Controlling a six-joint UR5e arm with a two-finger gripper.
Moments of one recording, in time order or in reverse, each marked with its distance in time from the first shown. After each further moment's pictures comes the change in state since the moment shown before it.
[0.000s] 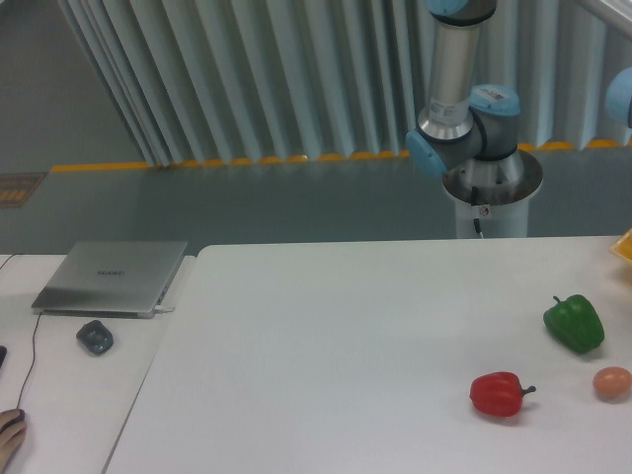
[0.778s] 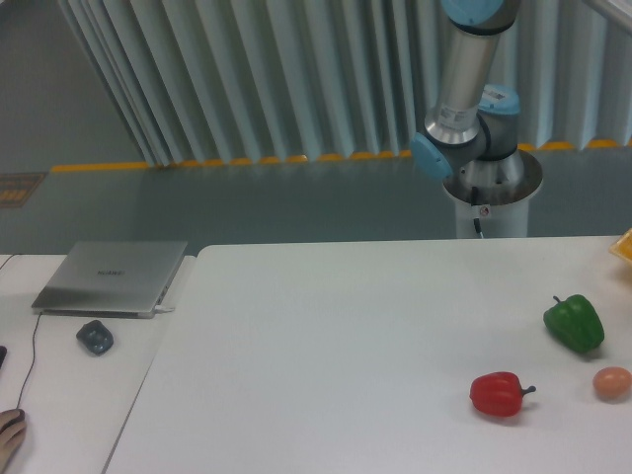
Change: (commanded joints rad) arm 0.066 -0.057 -0.031 0.071 0.009 0.103
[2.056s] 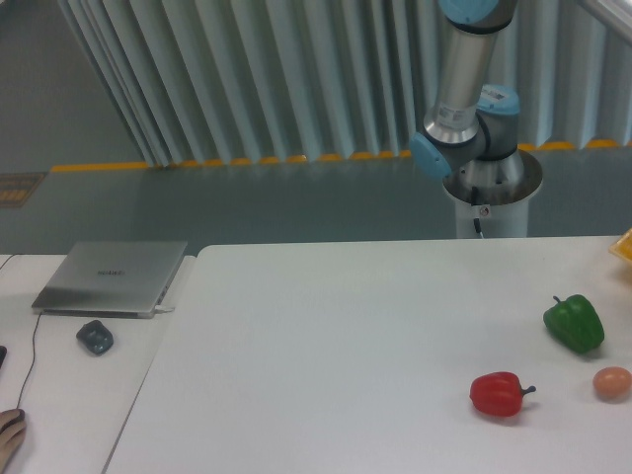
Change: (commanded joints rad) arm -0.021 0.018 -0.043 -0.002 0.060 0.034
